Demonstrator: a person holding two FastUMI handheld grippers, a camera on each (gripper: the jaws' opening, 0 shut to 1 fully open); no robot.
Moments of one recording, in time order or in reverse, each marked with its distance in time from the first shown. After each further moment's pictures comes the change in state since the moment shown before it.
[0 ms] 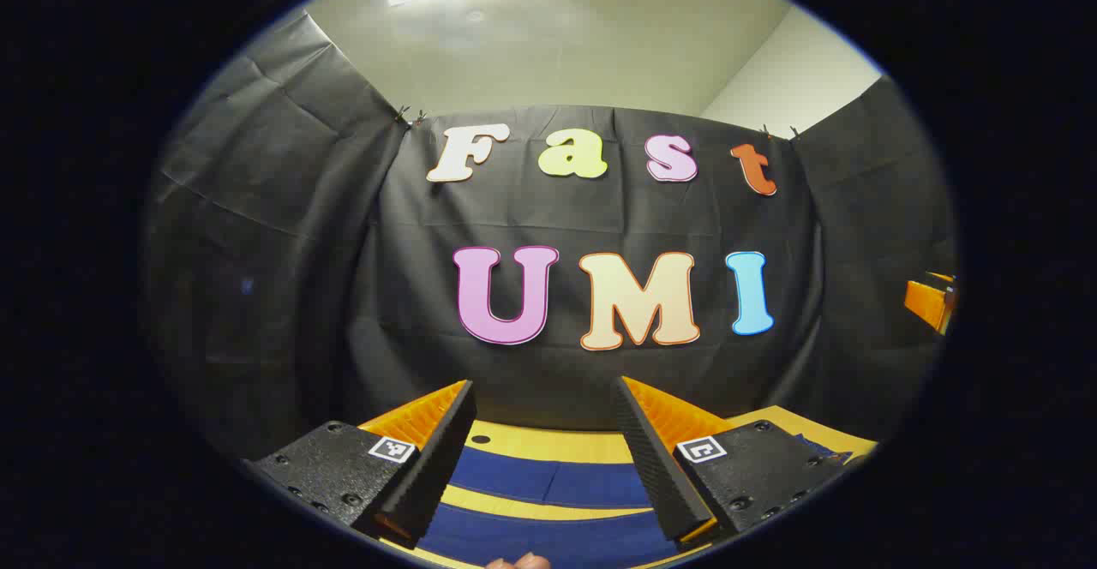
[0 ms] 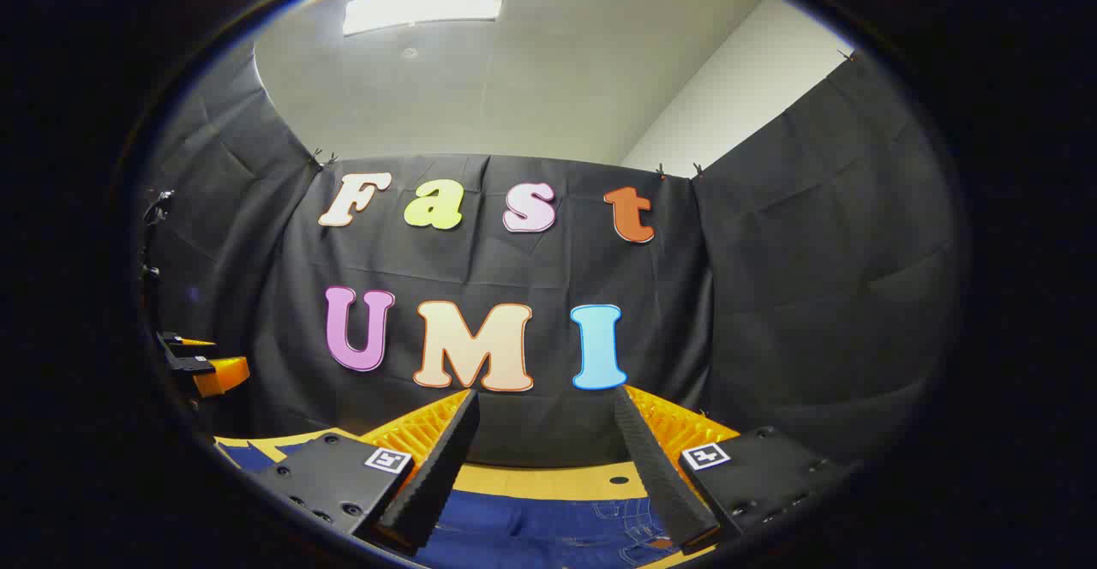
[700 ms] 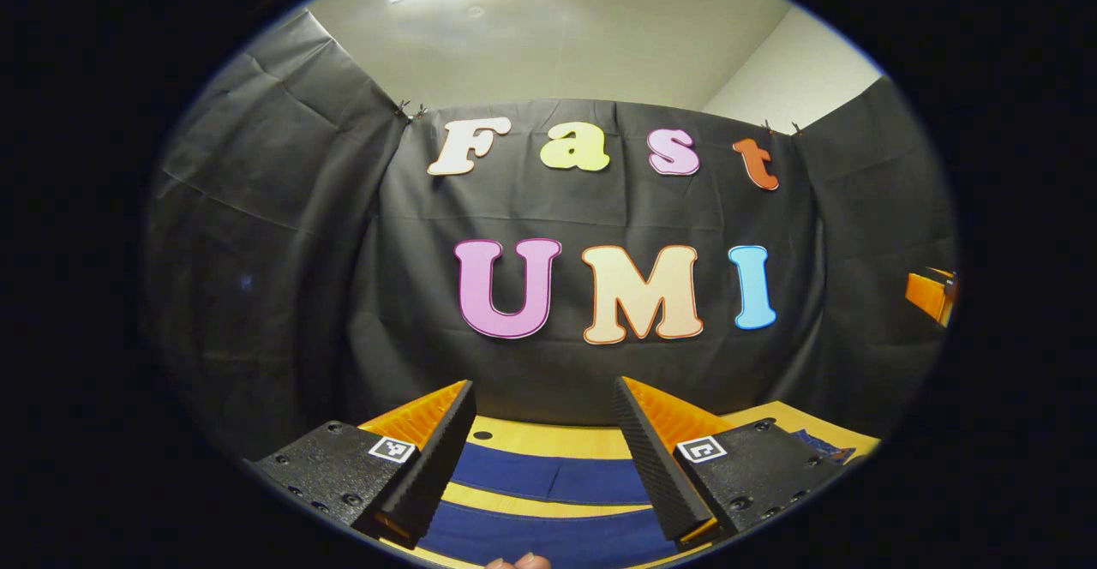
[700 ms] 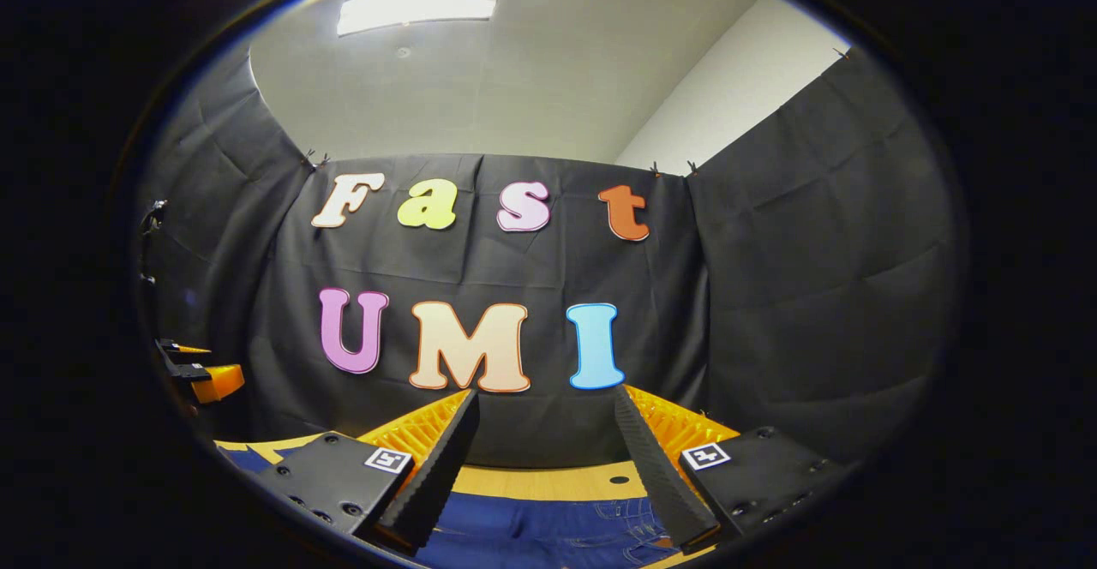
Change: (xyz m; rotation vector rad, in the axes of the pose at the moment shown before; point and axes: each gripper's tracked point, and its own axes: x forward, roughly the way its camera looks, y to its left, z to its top) left arm 0.008 0.008 -0.010 -0.002 0.023 -0.007; right arm 0.006 -0.004 -0.005 0.001 0.002 -0.030
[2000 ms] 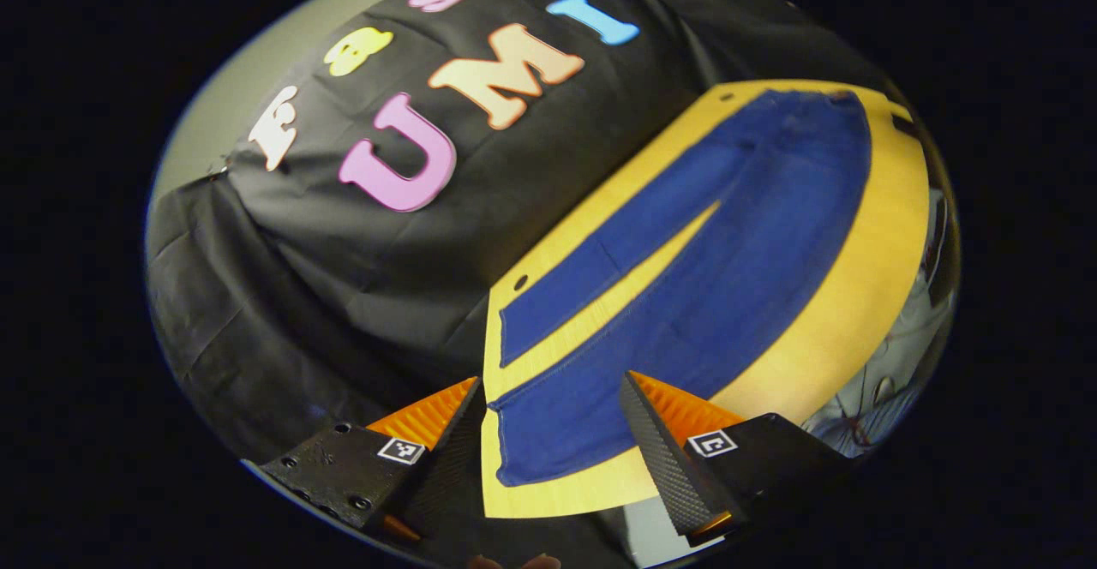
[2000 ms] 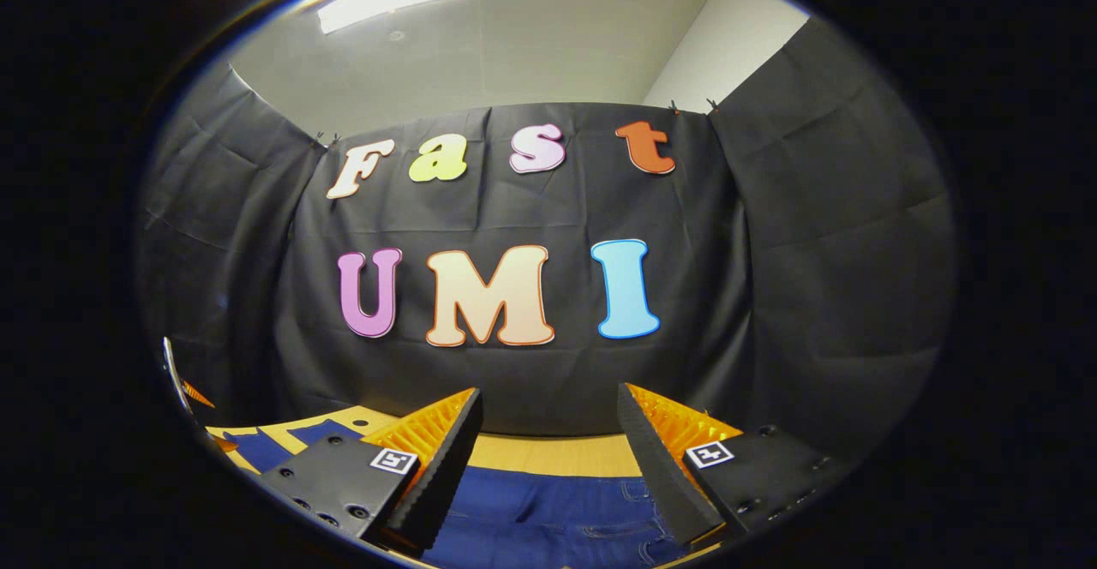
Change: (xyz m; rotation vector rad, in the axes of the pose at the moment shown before) left arm -0.078 0.114 -0.243 0.911 0.656 -0.221; right arm 0.057 -0.021 -0.112 0.074 0.154 0.136
